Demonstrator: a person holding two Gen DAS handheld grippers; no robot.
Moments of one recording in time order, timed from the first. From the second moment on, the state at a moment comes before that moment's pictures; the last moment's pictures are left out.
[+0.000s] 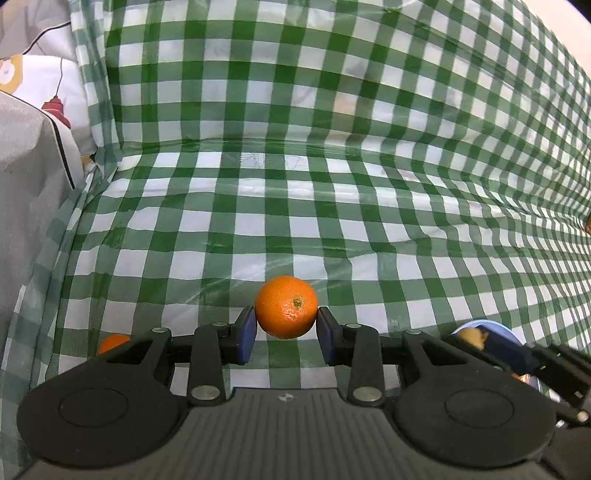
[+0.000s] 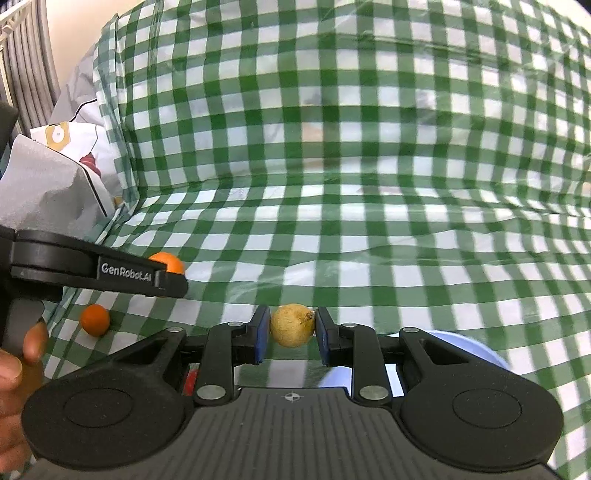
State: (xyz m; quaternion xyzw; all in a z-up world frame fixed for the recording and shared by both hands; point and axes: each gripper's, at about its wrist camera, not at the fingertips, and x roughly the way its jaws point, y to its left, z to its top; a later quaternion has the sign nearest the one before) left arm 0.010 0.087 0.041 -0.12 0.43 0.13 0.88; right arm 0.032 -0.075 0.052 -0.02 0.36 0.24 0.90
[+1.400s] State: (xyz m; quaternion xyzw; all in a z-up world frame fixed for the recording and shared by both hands) left arm 0.028 0.053 0.024 -0.09 0.45 0.08 0.88; right arm 0.040 -0.175 0.049 -0.04 0.36 0.16 0.92
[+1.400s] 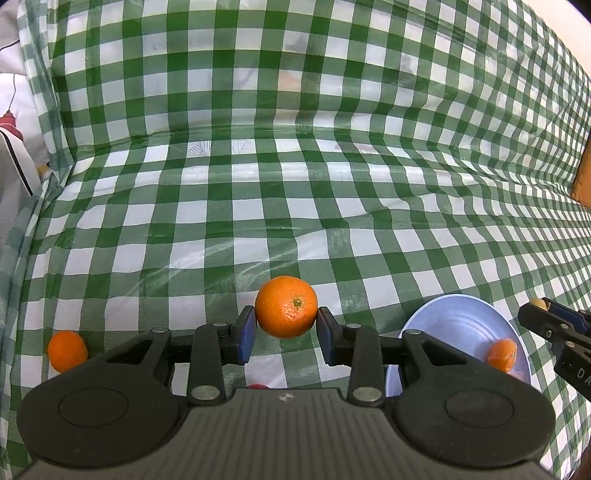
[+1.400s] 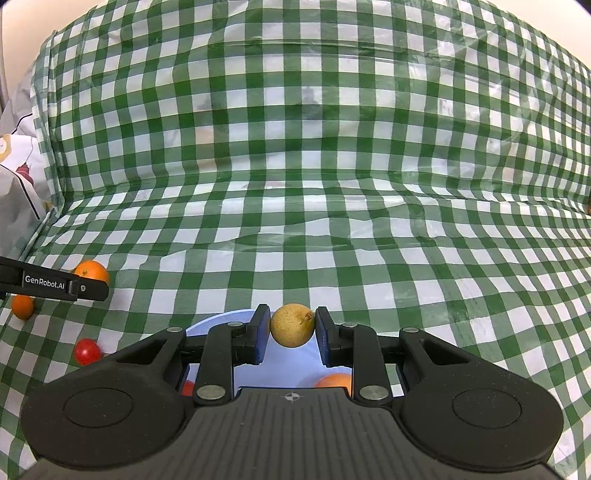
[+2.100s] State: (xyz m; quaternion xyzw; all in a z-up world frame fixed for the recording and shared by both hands) left arm 0.037 0.028 0.019 -0.08 0.45 0.04 0.89; right arm 0.040 -0.196 0.048 -0.03 0.36 0.14 0.92
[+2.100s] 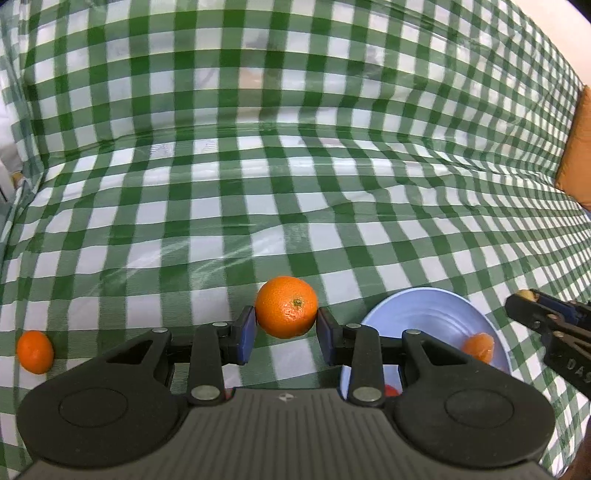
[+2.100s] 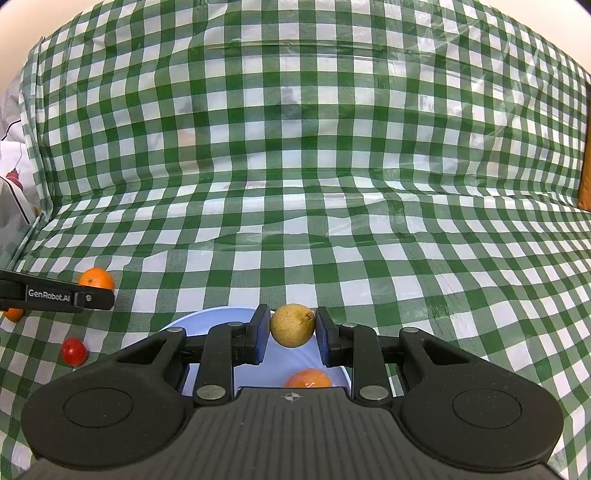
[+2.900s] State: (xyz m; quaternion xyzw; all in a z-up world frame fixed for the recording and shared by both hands) left arm 0.040 -0.016 0.014 -0.06 0.45 0.00 0.89; right arm 0.045 -0.191 0.044 -0.04 0.38 0.15 0.91
